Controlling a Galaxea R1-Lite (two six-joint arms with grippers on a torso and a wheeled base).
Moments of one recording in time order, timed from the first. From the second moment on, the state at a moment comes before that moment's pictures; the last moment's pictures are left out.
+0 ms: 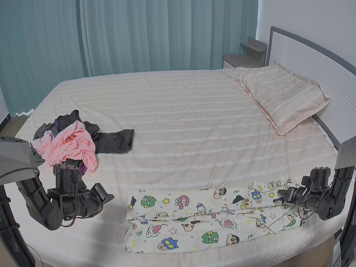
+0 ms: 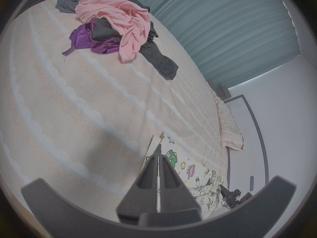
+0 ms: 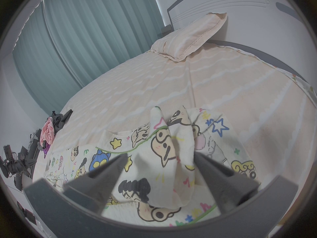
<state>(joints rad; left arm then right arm) -0.16 2.03 -0.33 -1.03 -0.23 -0.91 -0.08 2.24 -0.27 -1.31 0.13 0.28</state>
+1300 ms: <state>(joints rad) -0.17 2.03 -0.33 -1.03 -0.23 -0.91 -0.23 2.29 -0.37 -1.27 0.24 0.16</state>
